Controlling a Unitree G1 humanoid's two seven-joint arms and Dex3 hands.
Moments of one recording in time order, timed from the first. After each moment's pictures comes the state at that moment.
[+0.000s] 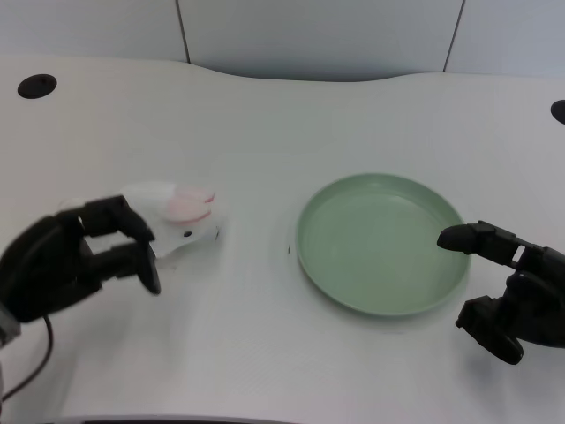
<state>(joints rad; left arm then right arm) -0.51 0.29 0.35 0.88 -0.33 -0.22 -1.18 -0.60 -0.25 -0.29 1.23 0.31 -0.08 1.45</state>
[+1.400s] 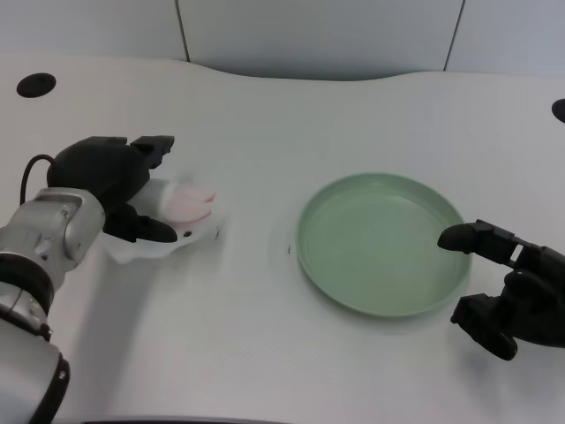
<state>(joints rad) -0.96 0.31 -0.47 1.38 0.81 -0.35 0.20 -0.60 -0.24 -0.30 1.23 0.31 -0.07 1.44</state>
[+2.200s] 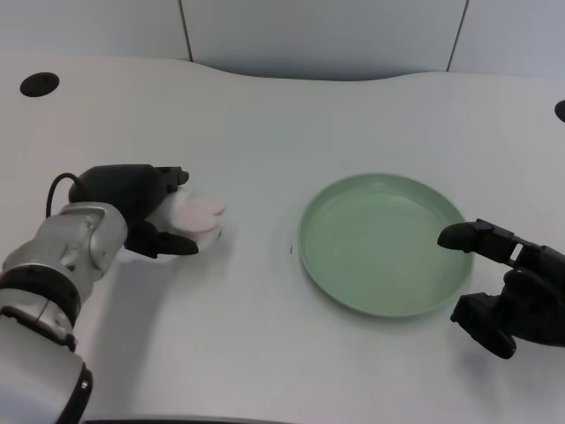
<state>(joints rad) -0.94 0.24 -0.46 1.38 0.76 -0.29 0.14 -0.60 -0.24 -0.30 1.22 0.31 -0.06 1.43</state>
